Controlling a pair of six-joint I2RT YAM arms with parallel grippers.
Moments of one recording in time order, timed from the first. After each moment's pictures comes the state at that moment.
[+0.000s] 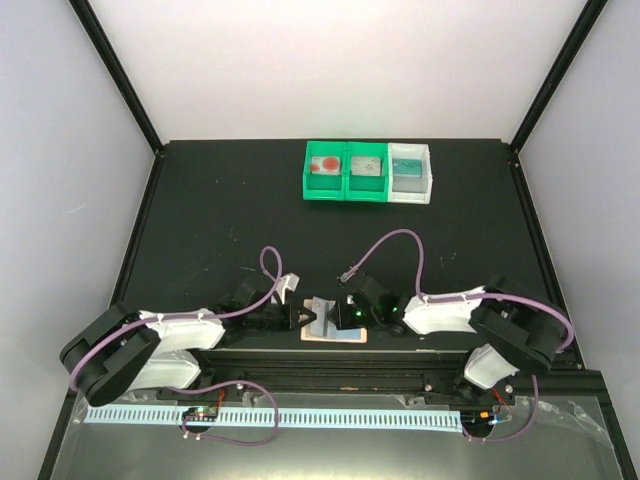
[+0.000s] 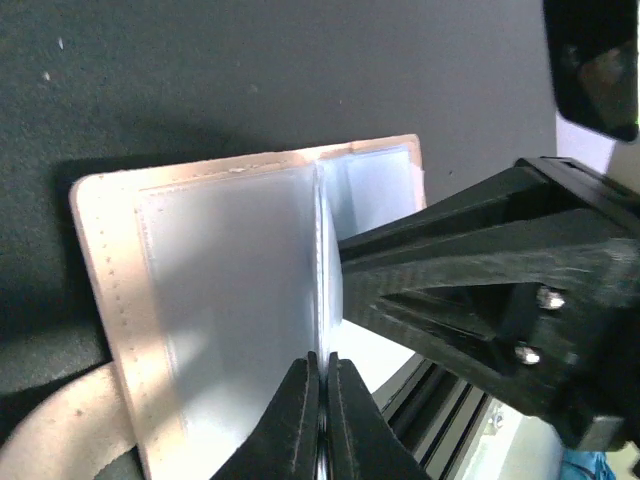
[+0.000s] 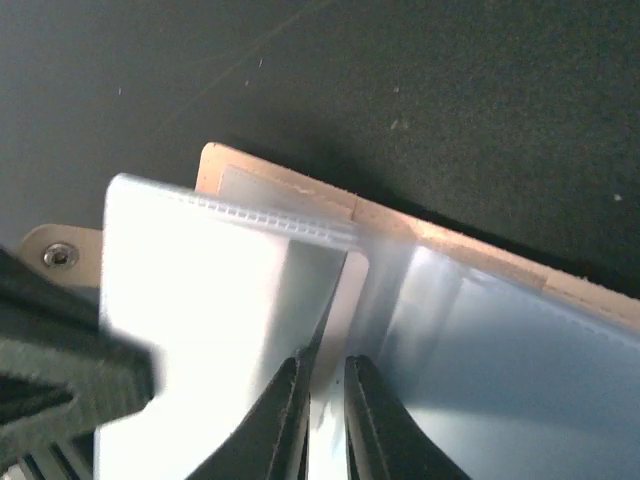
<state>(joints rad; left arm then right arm) -0.75 1.24 0.21 0.40 0.48 -0.93 1.01 1.56 0.53 0.18 -0.16 0.88</state>
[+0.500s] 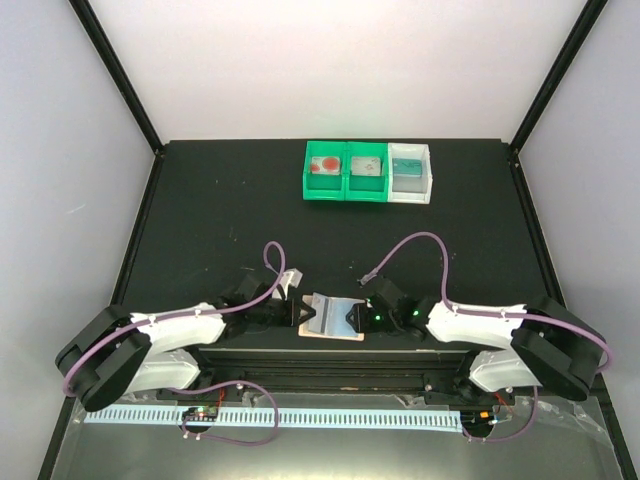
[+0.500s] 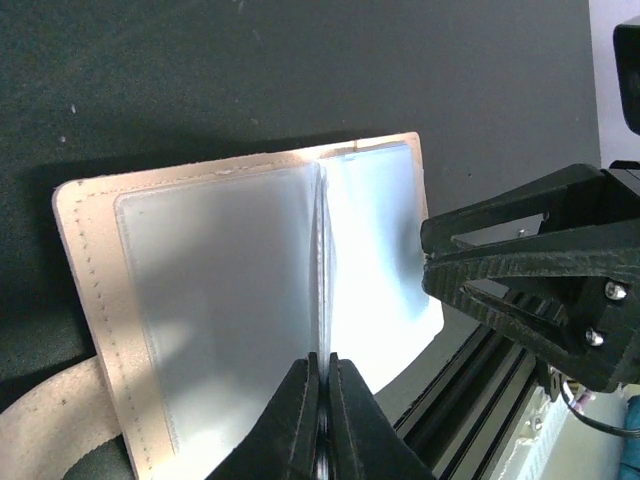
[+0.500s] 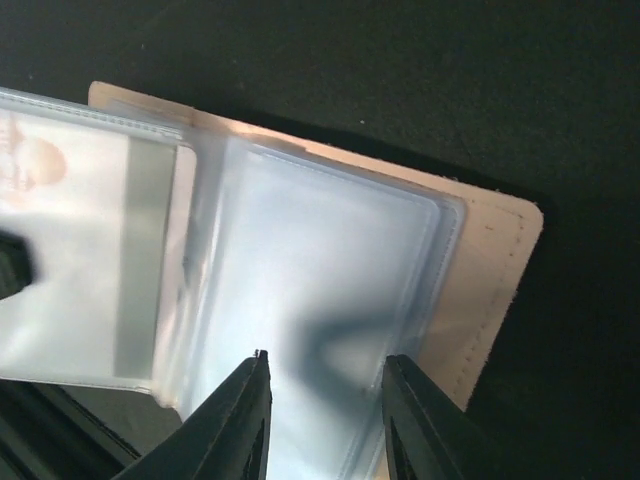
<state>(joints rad) -0.75 1.21 0.30 0.18 0.43 -0.80 0.97 1.31 0.45 -0.06 -0.07 0.83</state>
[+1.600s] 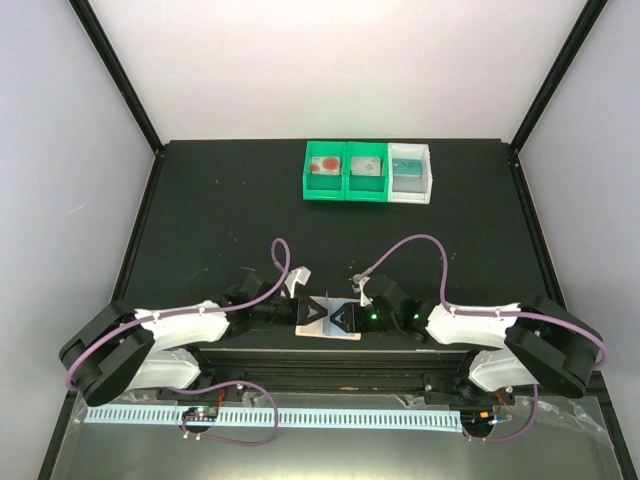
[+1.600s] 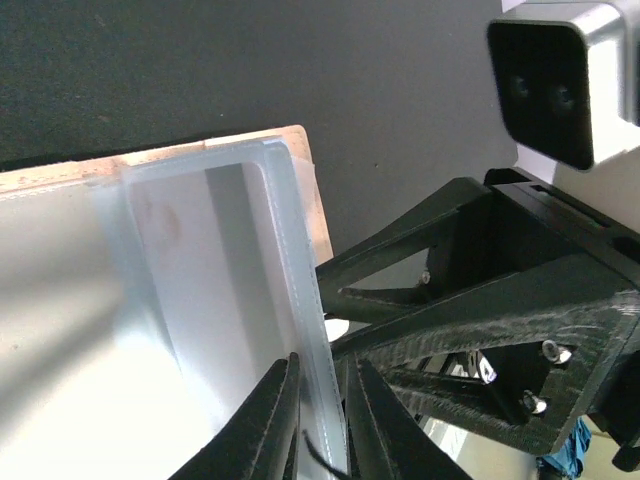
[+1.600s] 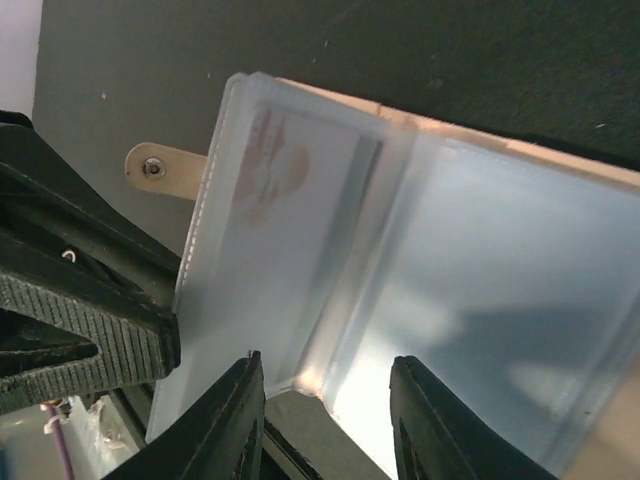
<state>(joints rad) -0.78 1.24 0.33 0.26 0.52 -0.87 0.97 1.32 0.41 0.17 -0.24 0.88</state>
